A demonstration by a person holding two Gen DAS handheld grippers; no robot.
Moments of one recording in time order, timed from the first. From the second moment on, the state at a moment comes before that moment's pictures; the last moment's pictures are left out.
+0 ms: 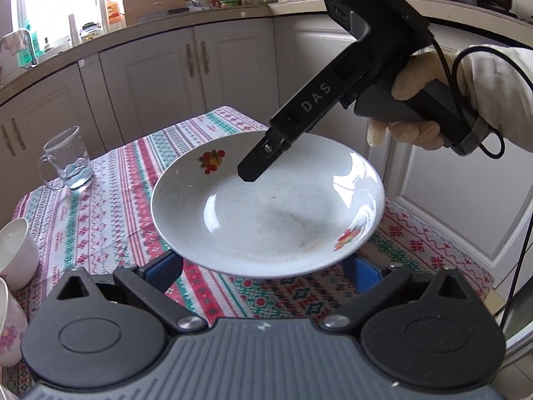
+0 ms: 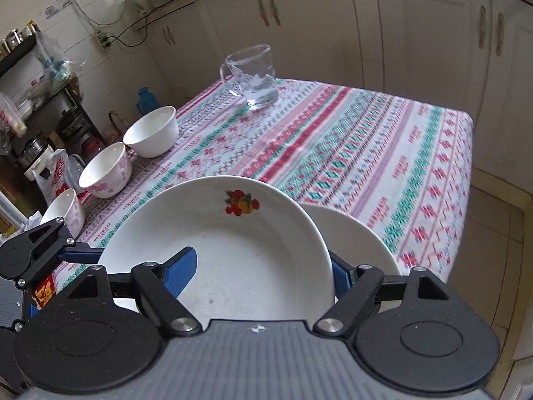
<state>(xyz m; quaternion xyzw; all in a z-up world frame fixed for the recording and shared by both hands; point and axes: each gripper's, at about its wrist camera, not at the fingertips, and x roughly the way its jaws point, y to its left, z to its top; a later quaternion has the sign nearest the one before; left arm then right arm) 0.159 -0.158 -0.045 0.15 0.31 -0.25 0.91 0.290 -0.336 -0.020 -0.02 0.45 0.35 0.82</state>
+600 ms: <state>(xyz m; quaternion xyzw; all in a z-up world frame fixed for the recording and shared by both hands) 0.172 -0.167 -0.049 0.14 0.31 -0.26 0.90 0.289 -0.355 -0.031 -0.01 0.46 0.33 0.82</state>
